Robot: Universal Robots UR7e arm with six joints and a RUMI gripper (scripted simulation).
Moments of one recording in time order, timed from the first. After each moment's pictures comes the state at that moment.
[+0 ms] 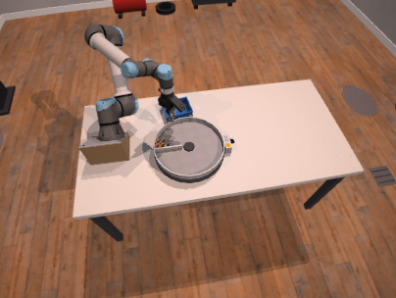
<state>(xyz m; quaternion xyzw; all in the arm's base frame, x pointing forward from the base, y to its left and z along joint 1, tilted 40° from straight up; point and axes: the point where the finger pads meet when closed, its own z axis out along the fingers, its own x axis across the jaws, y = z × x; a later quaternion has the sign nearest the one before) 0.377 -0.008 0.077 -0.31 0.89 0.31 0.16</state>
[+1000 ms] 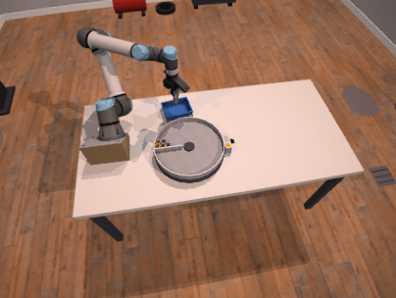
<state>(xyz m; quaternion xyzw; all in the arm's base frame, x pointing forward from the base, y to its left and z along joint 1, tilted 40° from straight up) 0.430 0.097 0.173 -0.31 0.89 0.31 0.16</state>
